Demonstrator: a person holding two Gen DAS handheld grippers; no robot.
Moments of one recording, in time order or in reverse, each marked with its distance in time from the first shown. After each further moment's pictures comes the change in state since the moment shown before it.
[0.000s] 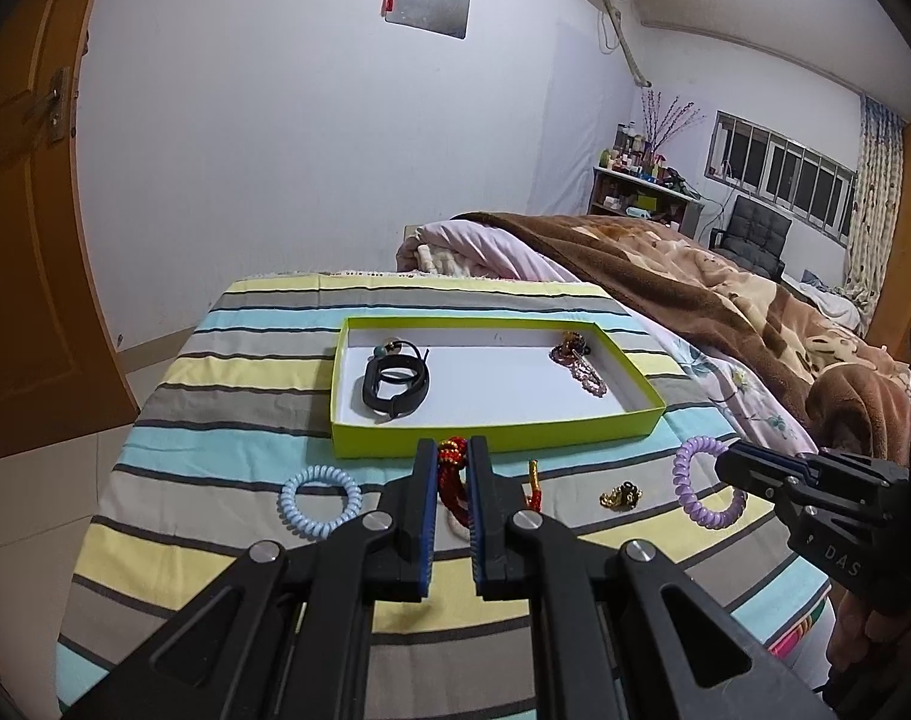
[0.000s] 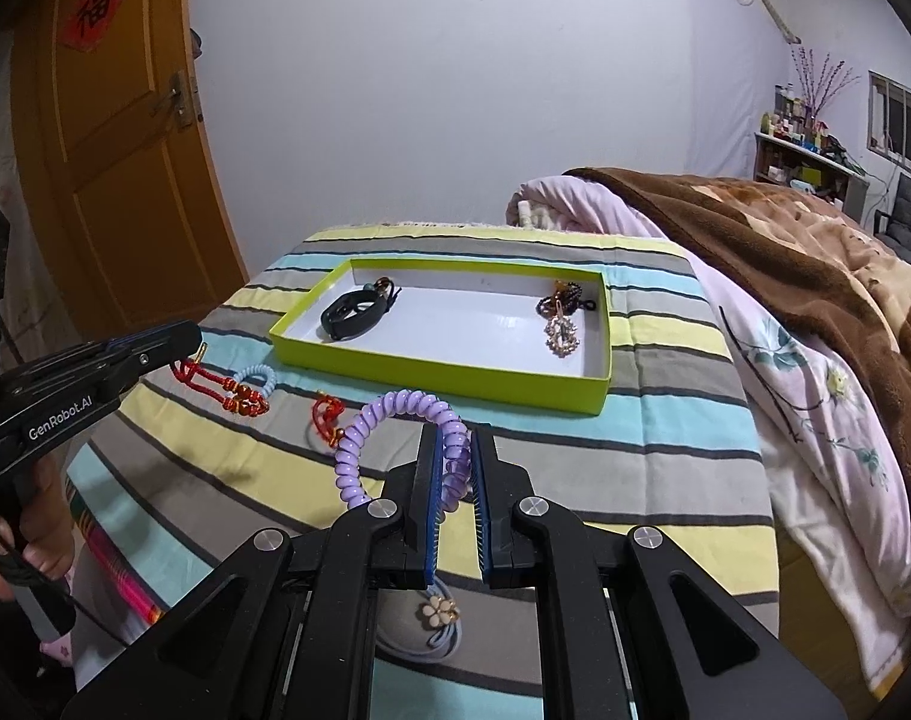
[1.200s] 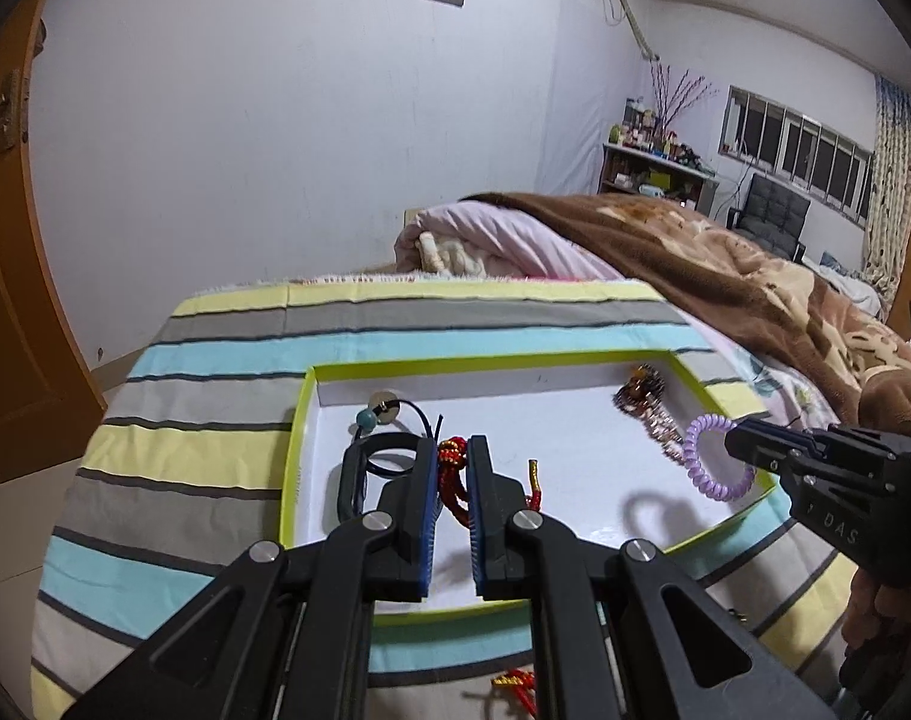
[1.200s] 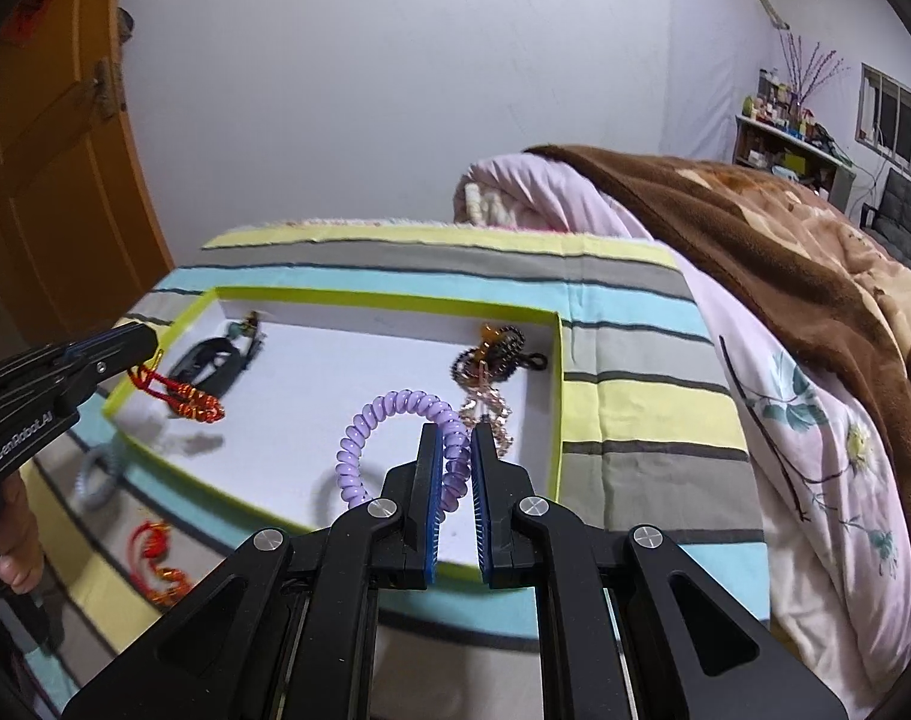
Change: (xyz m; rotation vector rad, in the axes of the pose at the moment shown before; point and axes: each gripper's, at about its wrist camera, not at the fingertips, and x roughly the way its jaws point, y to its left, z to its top) left arm 0.121 0.005 0.042 0.030 0.055 0.011; right arm 0.121 -0.057 0.058 0.018 0.069 -0.094
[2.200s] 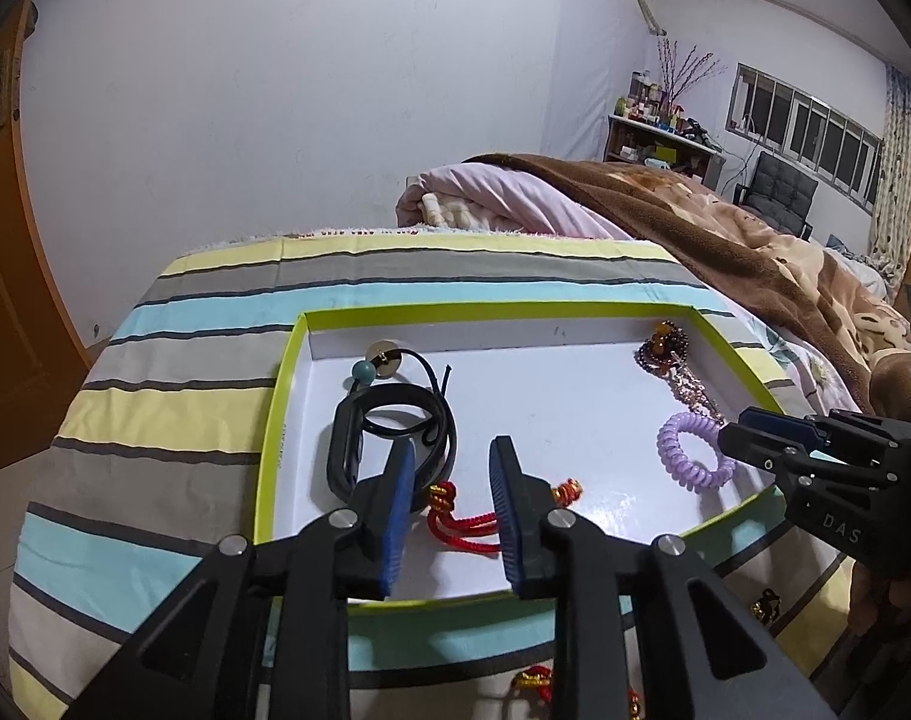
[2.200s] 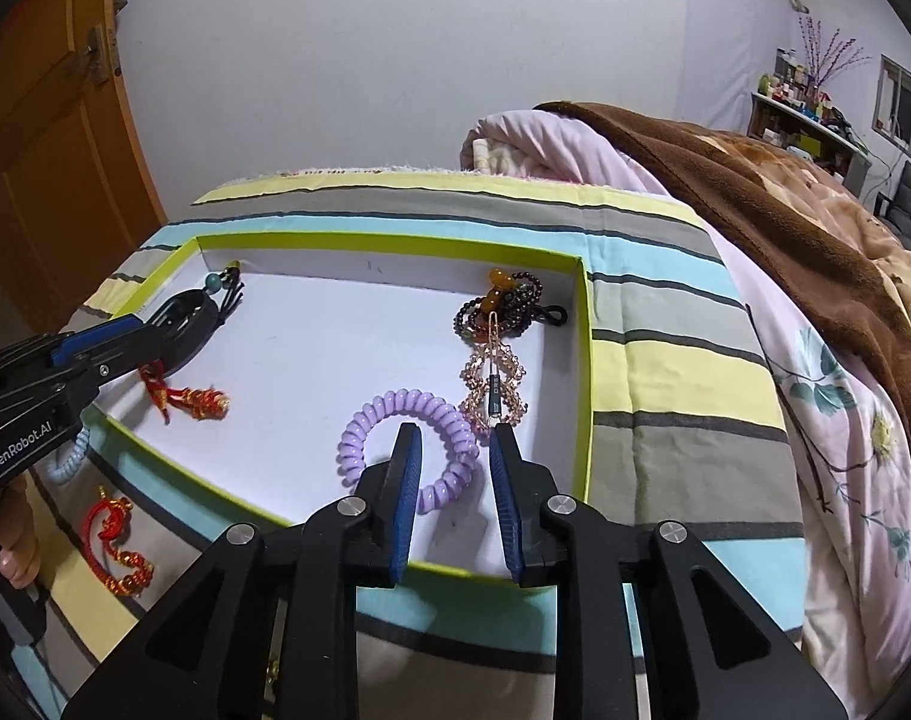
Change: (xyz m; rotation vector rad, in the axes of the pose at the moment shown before) left arm 0.019 0.007 -0.014 -0.002 0.063 0.002; right arm 0.025 0.002 -0.010 -0.017 0.078 0.012
